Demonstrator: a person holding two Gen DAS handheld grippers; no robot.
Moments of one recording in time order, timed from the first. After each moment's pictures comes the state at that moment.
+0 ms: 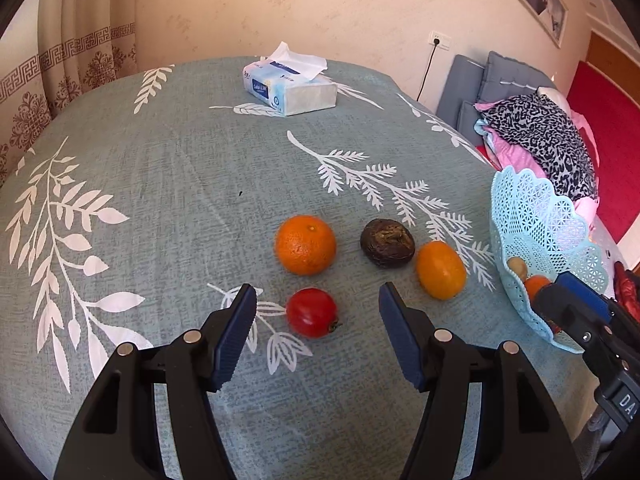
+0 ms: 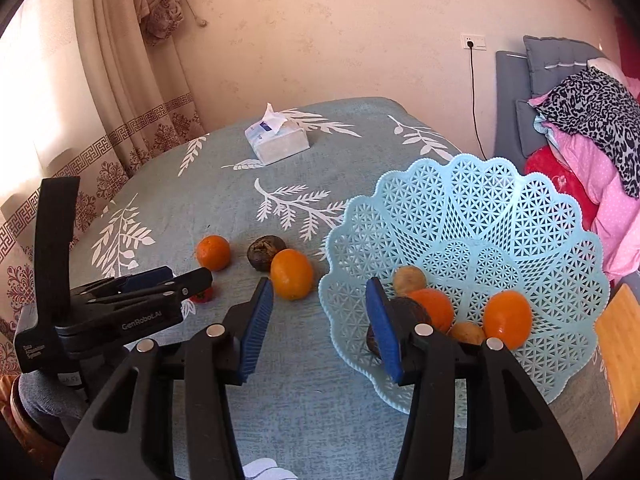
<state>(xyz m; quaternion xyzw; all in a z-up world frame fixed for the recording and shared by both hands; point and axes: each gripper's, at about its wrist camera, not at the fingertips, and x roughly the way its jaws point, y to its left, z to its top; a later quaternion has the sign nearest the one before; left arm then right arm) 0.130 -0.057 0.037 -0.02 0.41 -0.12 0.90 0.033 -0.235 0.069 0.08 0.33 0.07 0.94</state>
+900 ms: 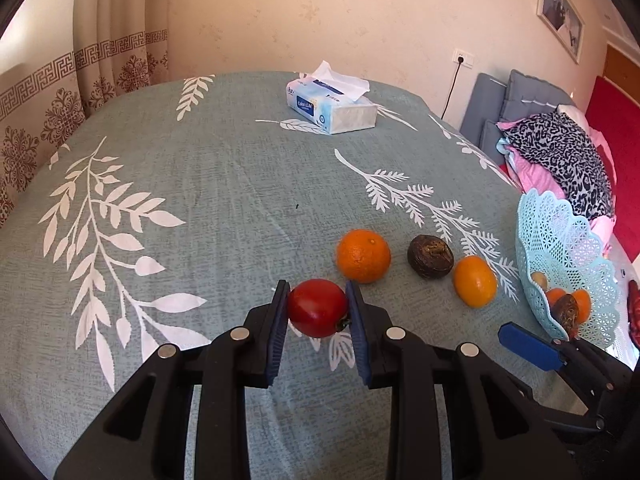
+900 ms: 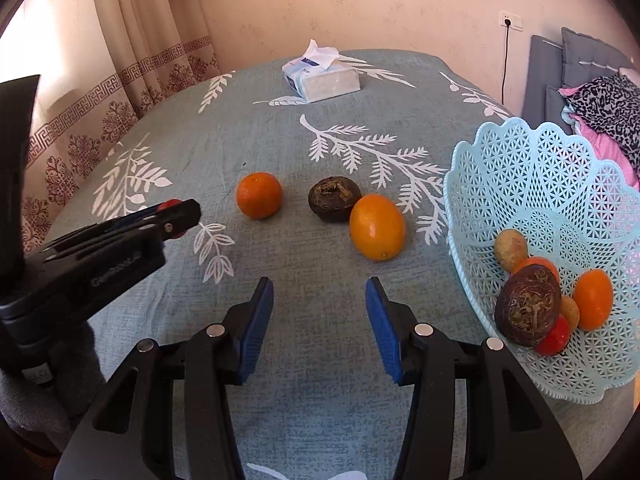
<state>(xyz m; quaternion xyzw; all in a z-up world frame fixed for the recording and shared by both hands) 0.120 -0.023 0.048 -0.03 0.38 -0.08 0.92 0.061 -0.164 0.034 0.04 0.41 0.08 0.91</state>
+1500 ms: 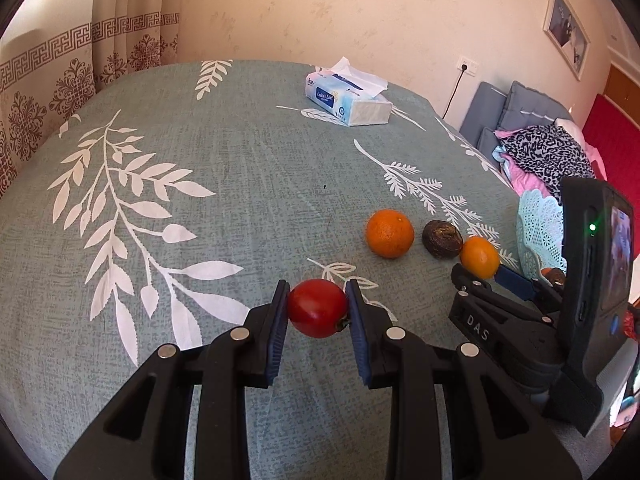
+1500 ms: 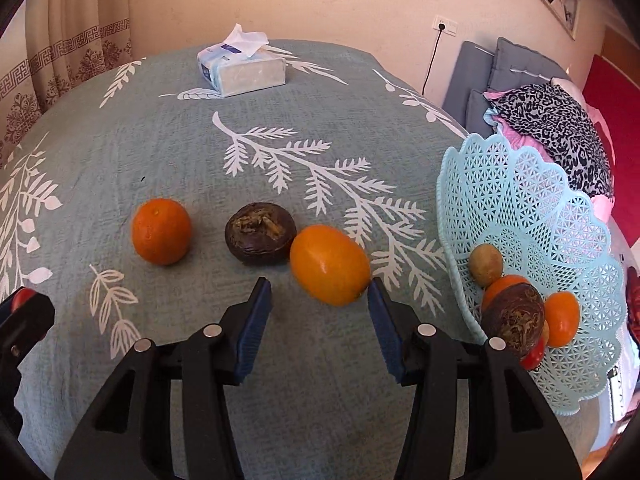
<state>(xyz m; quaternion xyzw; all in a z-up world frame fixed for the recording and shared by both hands) 0.101 0.011 0.041 -0.07 0.39 -0.09 0.91 0.117 -0.146 0.015 -0.02 0.42 -0.09 0.90</state>
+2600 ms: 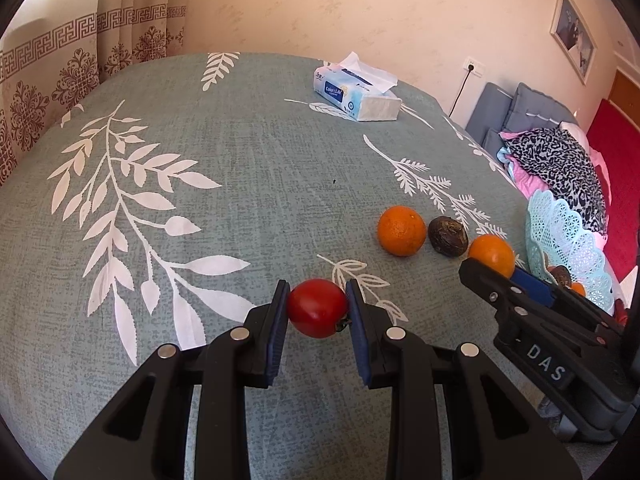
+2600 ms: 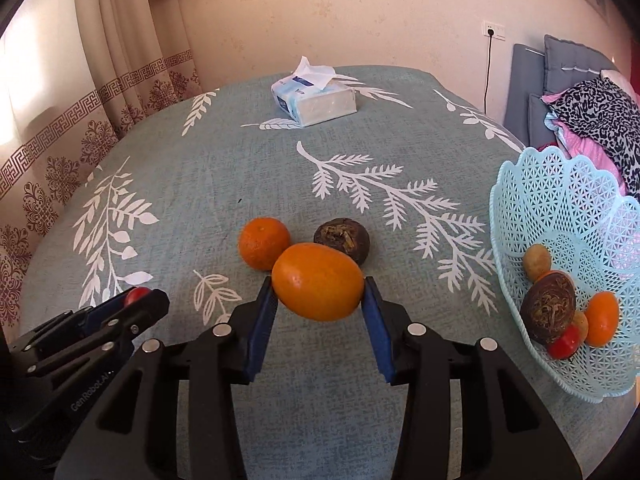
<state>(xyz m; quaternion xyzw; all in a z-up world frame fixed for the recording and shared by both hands) 0.106 0.015 0.033 -0.07 0.40 -0.08 0.91 0.084 -0.138 0.046 0.05 0.38 0.05 0.92</state>
